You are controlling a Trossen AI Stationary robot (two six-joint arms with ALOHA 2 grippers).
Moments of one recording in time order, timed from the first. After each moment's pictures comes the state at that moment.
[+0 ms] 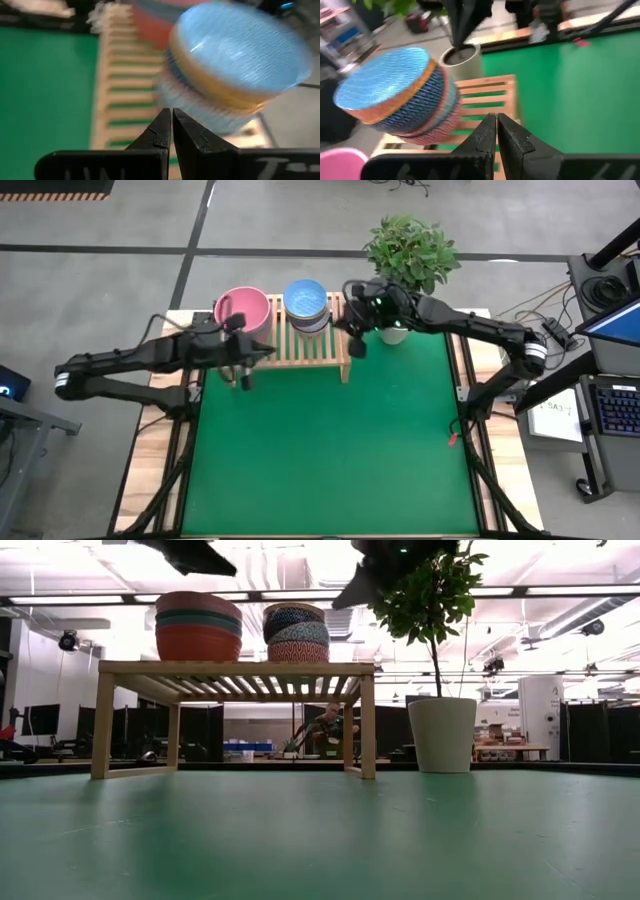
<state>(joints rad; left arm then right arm) 0.16 0.93 0.95 -0.39 -0.18 0.26 -0.40 1.56 1.49 -0.43 -0.17 -0.34</state>
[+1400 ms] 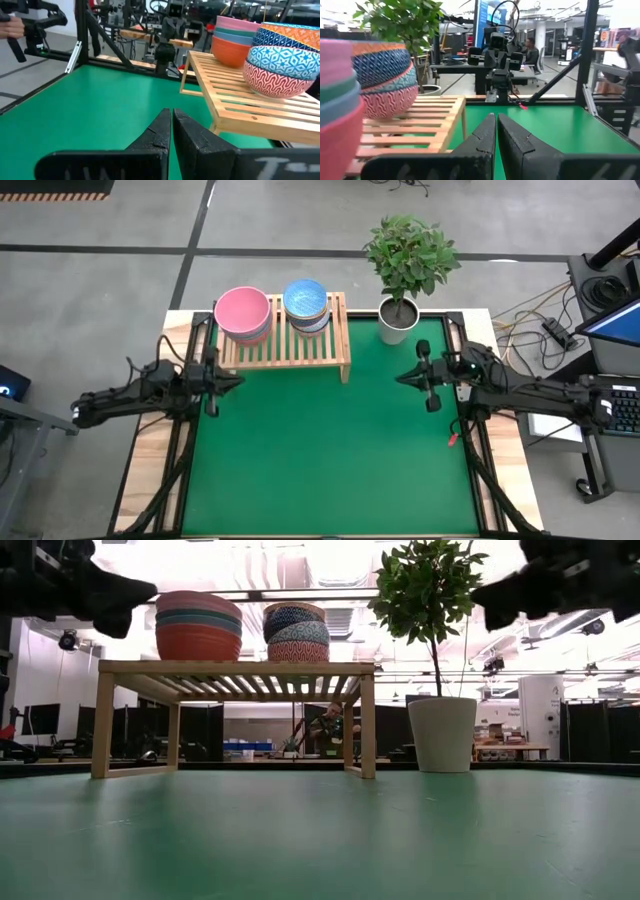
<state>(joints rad) 0.15 0.03 0.19 -0.06 0.06 0.03 -0.36 0.54 0.32 0.14 -0.48 -0.21</state>
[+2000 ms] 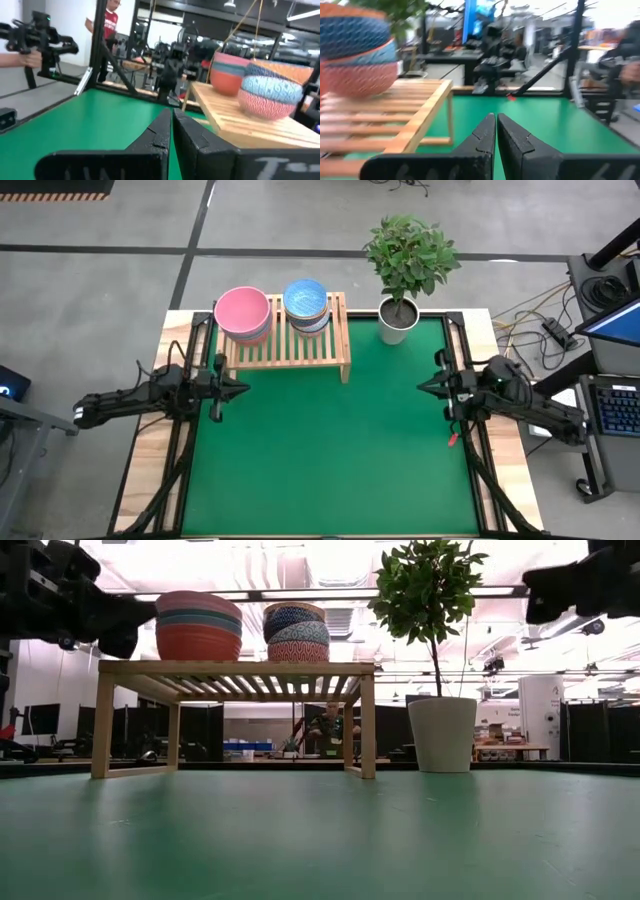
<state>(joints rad) 0.15 0.00 0.07 -0.01 0.11 -0.01 -0.36 0.01 0.17 -0.04 -0.51 -0.18</state>
